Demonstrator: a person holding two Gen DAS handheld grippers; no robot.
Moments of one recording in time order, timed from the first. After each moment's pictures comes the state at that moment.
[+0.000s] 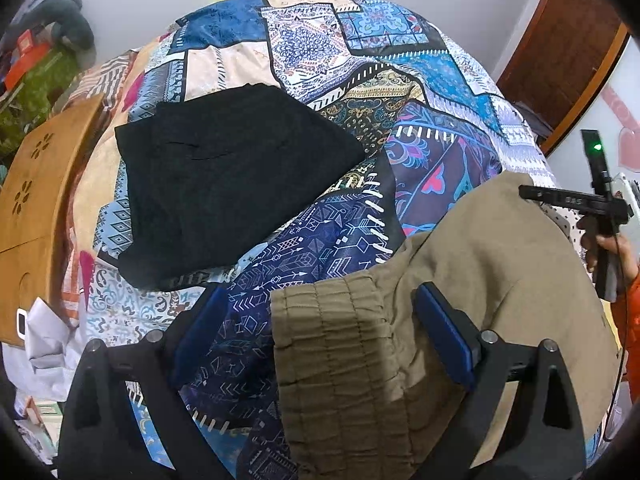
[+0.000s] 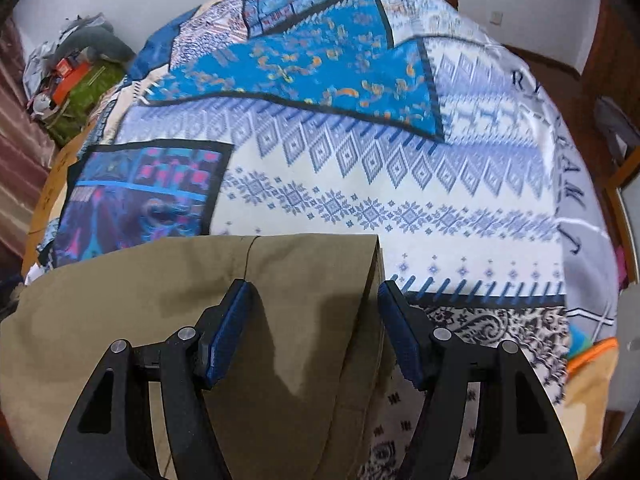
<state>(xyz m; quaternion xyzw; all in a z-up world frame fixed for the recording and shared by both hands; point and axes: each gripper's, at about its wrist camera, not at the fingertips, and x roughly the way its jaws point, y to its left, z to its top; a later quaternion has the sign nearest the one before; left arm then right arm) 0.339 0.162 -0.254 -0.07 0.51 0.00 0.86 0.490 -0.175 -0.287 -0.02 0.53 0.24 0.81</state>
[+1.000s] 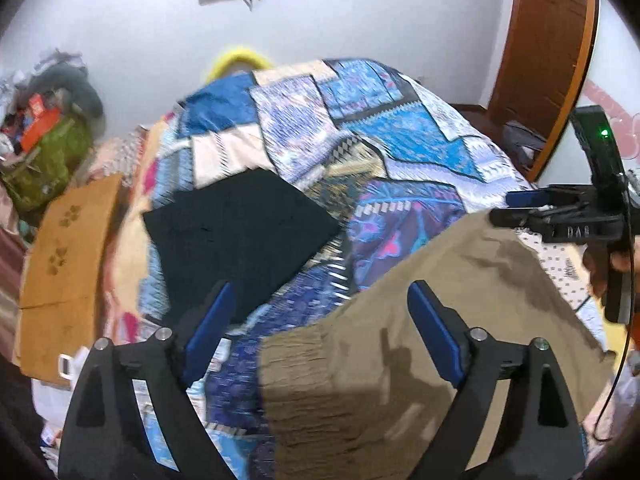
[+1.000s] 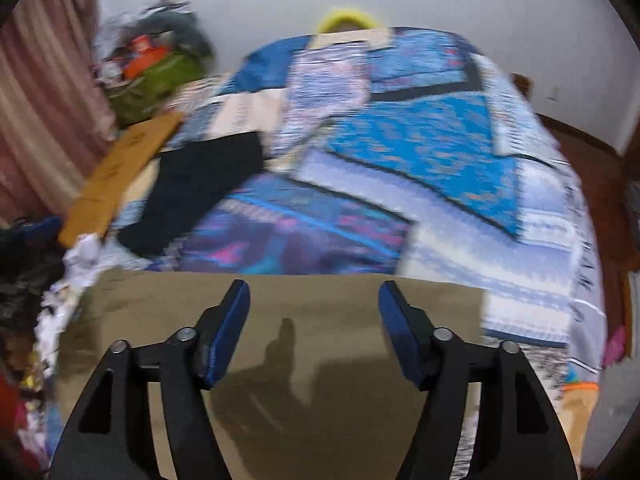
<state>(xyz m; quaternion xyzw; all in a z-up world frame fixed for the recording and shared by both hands) 0.328 0.126 -0.178 -0.02 0.43 0.00 0.90 0.420 -0.093 -0.189 -0.07 0.46 0.35 0.81</state>
